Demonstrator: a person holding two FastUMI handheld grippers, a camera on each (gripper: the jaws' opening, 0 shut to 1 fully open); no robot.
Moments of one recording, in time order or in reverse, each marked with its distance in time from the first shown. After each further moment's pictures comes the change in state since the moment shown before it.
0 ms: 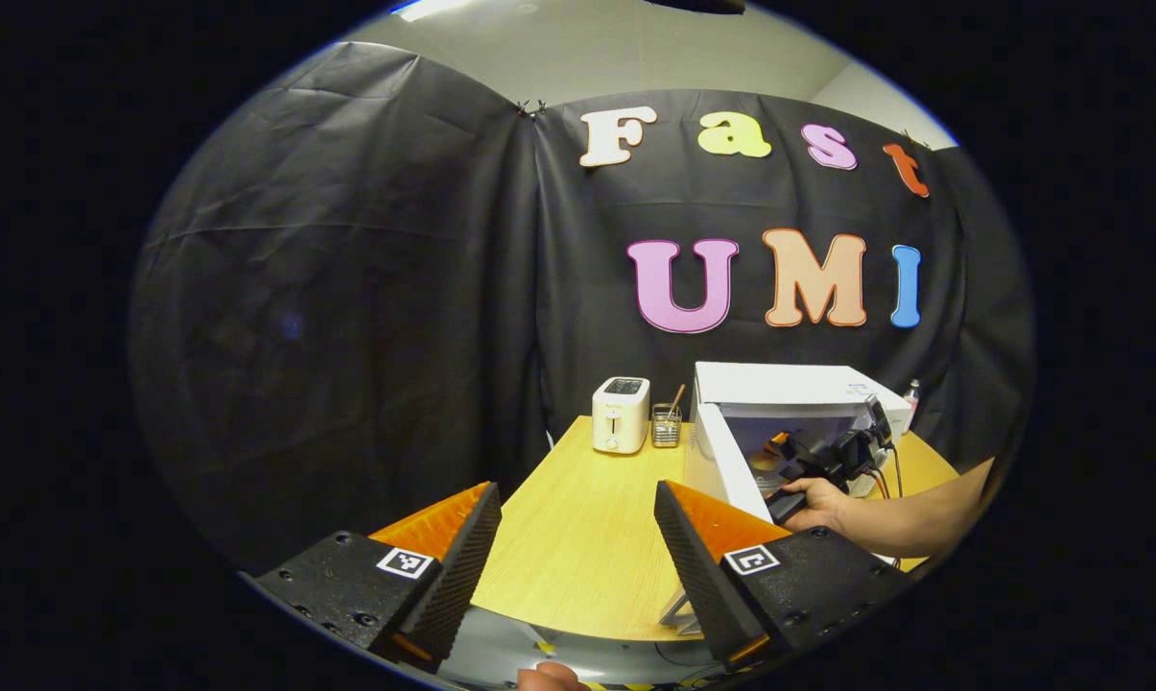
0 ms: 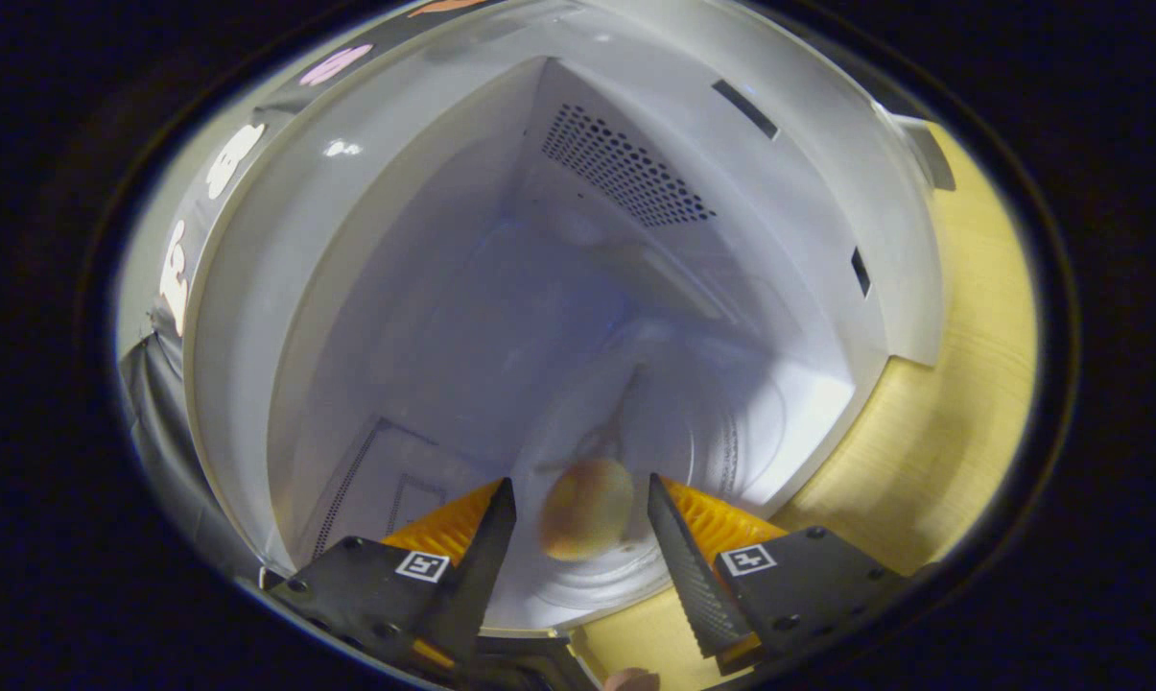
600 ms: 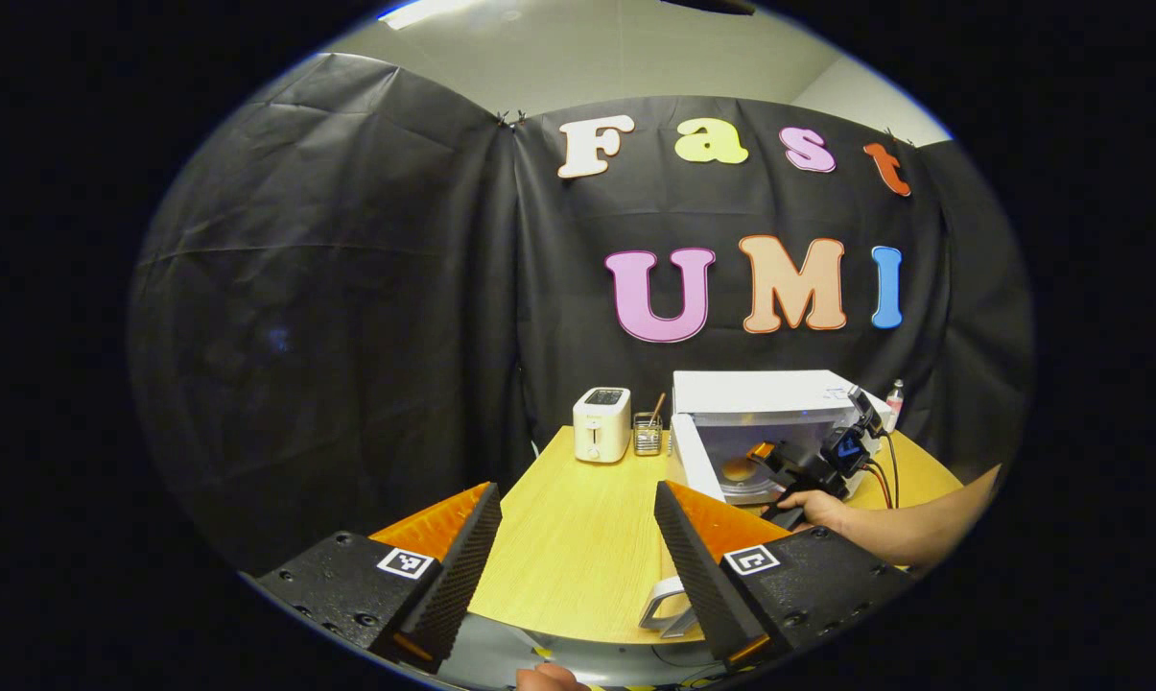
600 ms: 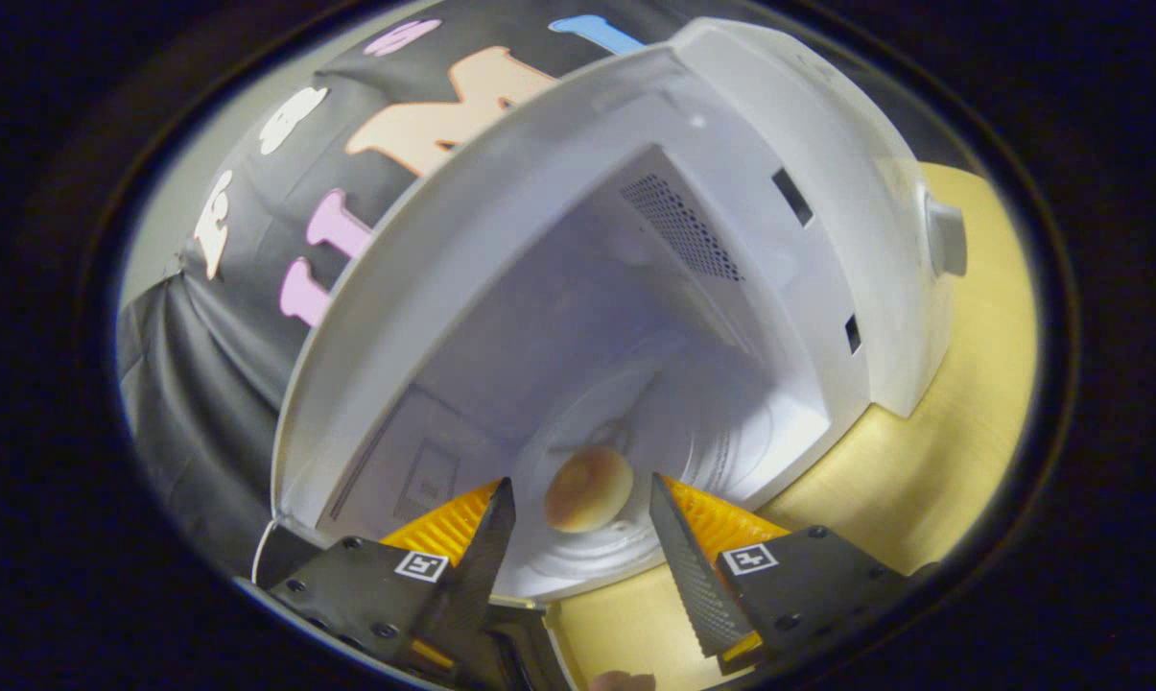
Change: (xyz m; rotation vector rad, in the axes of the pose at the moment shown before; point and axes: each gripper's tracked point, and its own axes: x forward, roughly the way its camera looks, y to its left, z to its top) left arm -0.005 -0.030 0.017 0.019 -0.032 -0.054; right arm -0.052 0.009 0.000 -0.206 0.039 0.095
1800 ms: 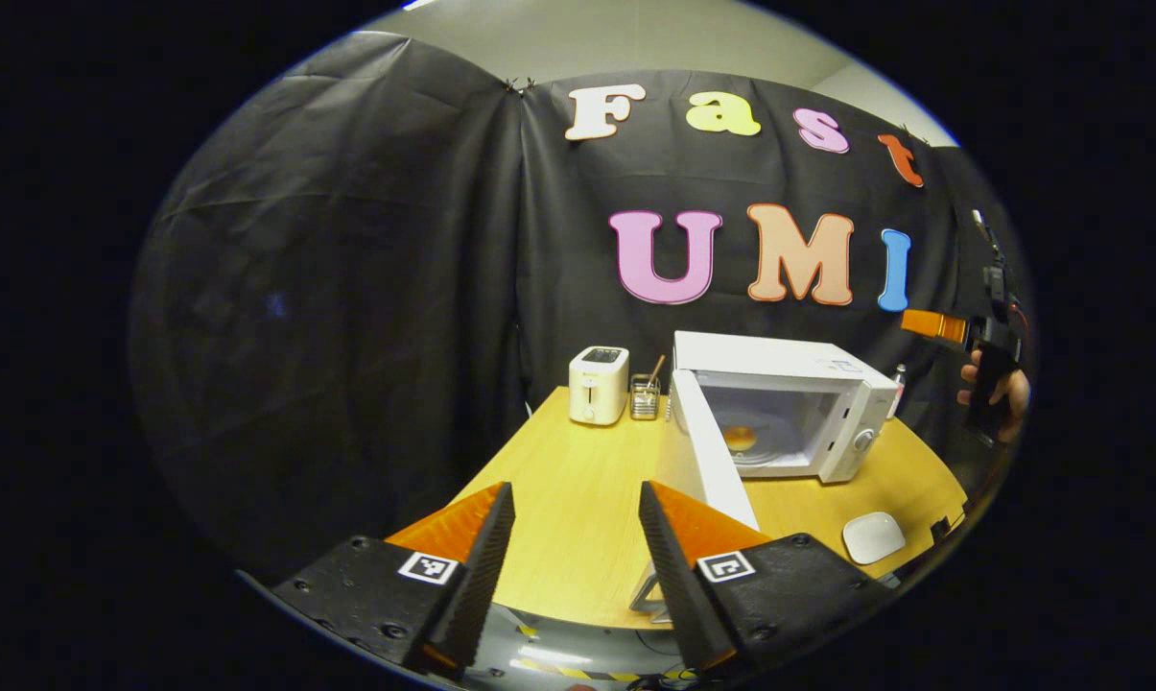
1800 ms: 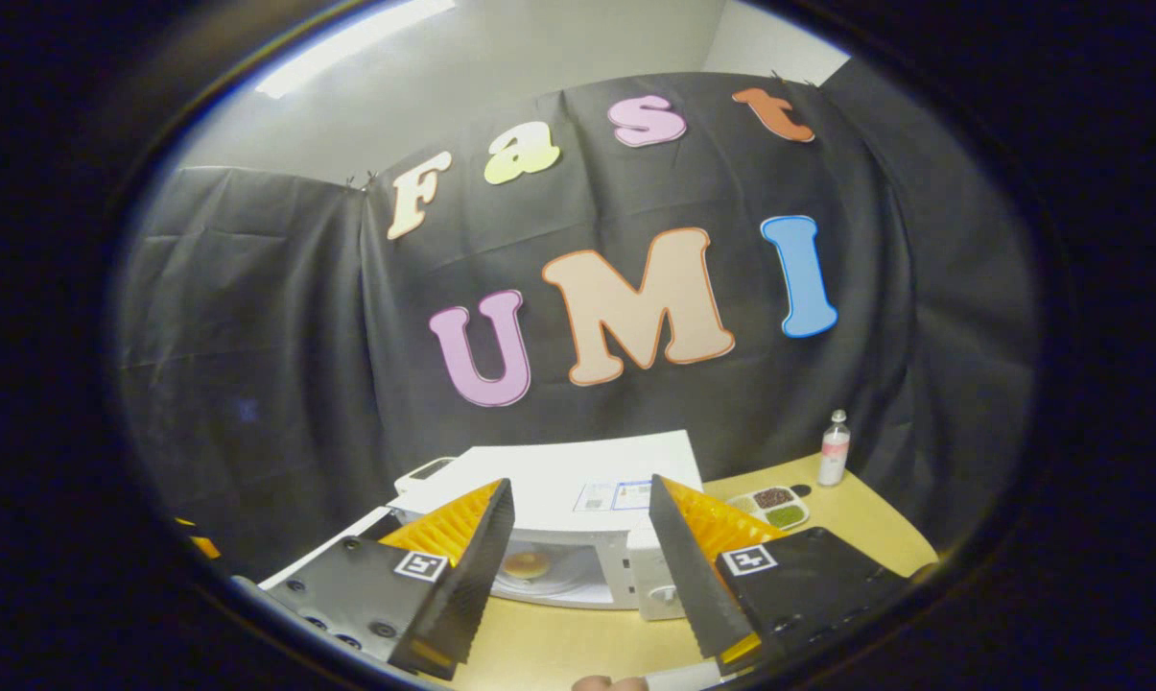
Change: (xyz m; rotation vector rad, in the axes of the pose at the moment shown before) left arm 0.011 -0.004 -0.066 -0.051 0.142 0.000; right arm -0.215 0.037 0.257 -0.592 -0.291 0.199
